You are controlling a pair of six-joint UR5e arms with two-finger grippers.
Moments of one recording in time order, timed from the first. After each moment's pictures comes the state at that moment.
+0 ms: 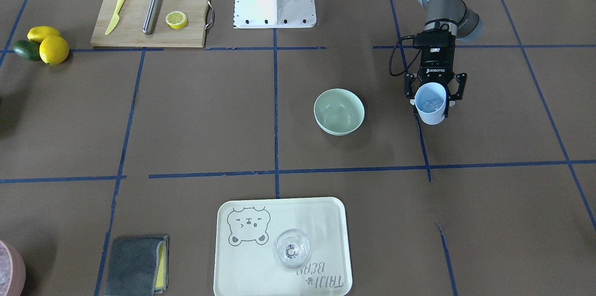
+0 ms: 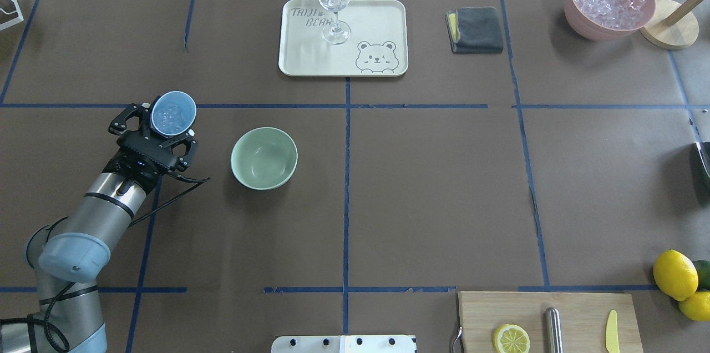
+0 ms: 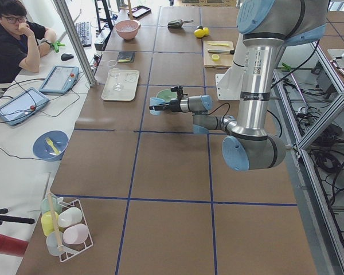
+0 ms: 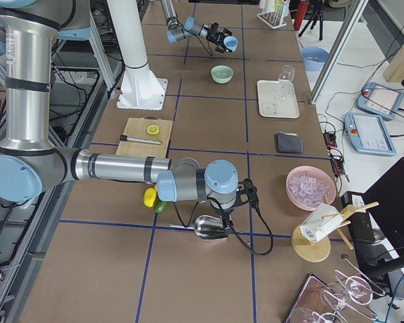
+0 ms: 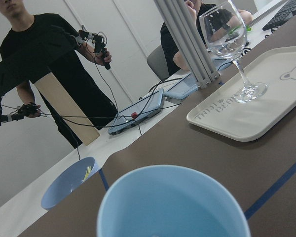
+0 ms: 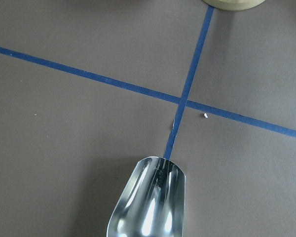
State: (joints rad) left arm -0.35 -1.71 -1.62 -2.82 -0.72 -0.18; right arm 1.59 -1.68 1.66 -1.42 2.42 -0.20
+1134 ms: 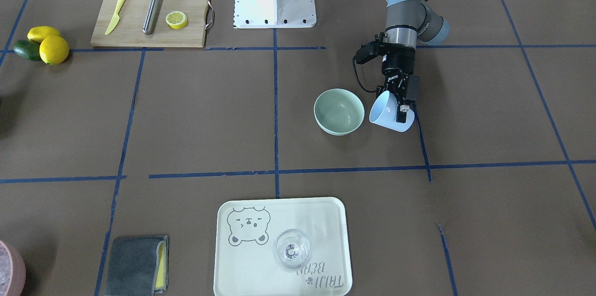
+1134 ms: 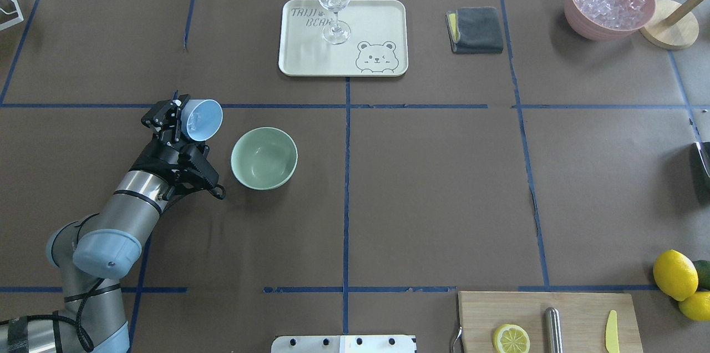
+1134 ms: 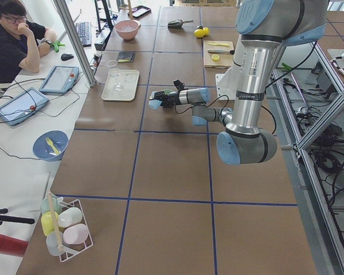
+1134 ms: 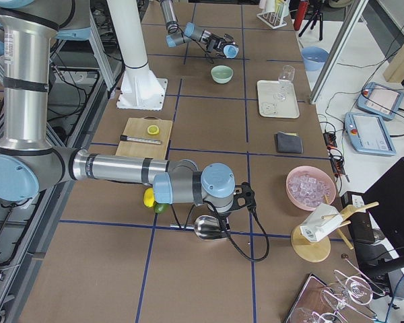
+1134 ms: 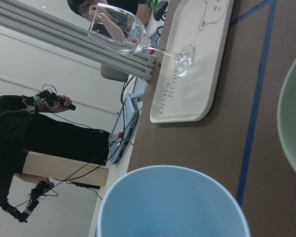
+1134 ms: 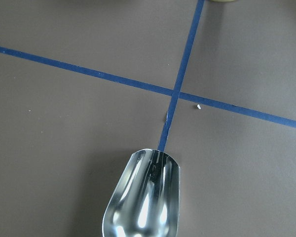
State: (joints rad) left arm -0.32 -1.81 -1.61 -2.68 -0.66 0.39; right arm 1.61 -1.69 1.66 -1.43 2.42 -0.20
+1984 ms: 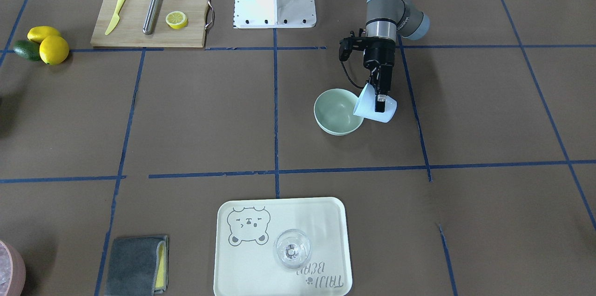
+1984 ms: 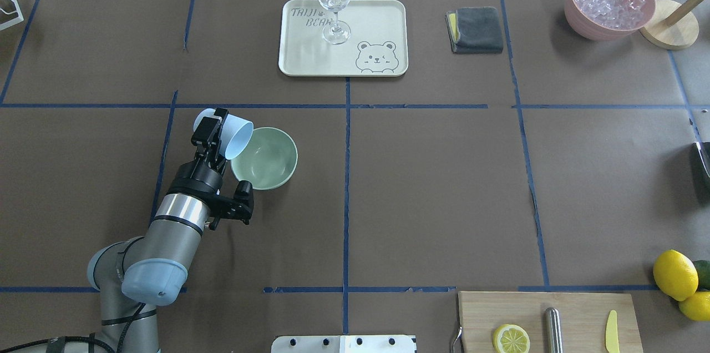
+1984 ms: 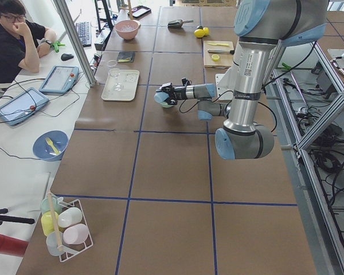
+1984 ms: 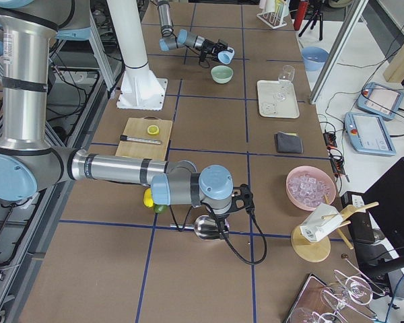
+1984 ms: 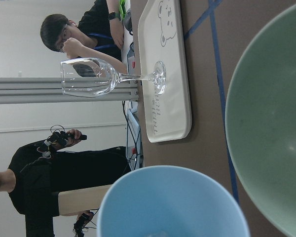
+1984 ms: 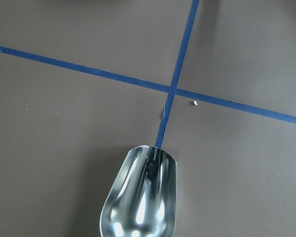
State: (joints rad) left arm -0.24 -1.86 -1.59 -2.64 -0.54 0.77; right arm 1.61 -1.70 1.66 -1.43 2.42 -0.20
